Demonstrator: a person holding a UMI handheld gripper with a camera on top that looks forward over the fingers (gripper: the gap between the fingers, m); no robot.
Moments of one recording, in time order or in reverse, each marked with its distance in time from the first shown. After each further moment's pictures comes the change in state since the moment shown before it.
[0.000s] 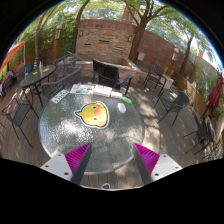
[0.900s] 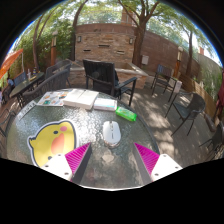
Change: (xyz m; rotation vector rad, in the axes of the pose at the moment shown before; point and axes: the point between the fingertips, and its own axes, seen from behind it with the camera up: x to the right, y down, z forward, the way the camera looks) arm 0.084 -0.094 0.388 0.105 -0.093 0.041
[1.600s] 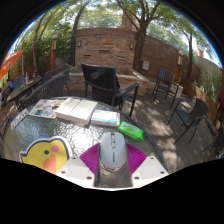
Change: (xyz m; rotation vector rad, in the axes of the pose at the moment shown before) arm -0.005 -0.052 0.082 0.067 -0.002 -0.003
